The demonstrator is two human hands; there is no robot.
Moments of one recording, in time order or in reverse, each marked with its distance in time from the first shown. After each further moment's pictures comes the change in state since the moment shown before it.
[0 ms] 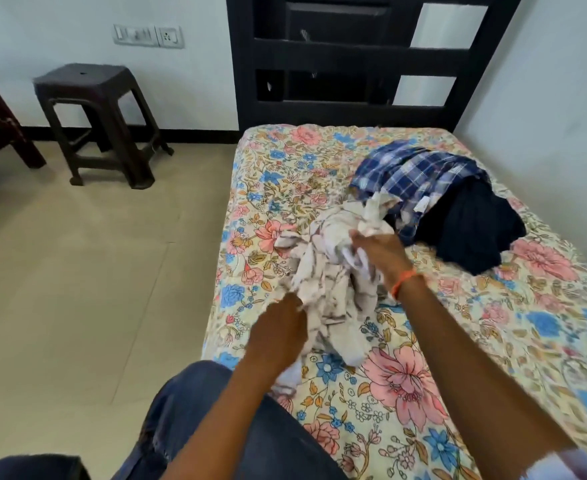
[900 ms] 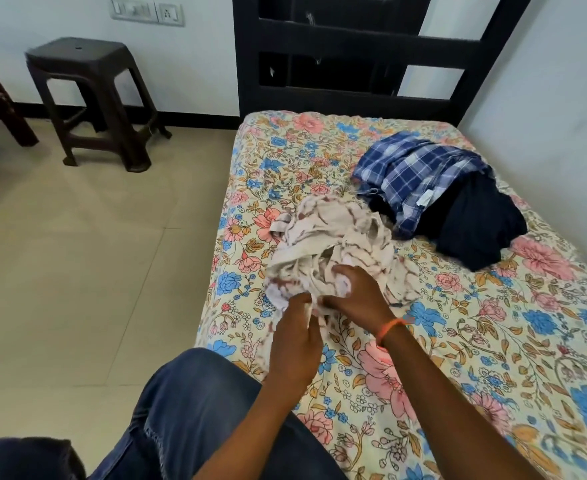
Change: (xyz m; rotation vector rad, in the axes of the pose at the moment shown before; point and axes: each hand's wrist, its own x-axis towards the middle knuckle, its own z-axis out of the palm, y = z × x) left_hand -0.027 0.008 0.051 -0.408 0.197 -0.018; right_hand -0.054 0.050 0.038 -0.363 -0.168 -0.207
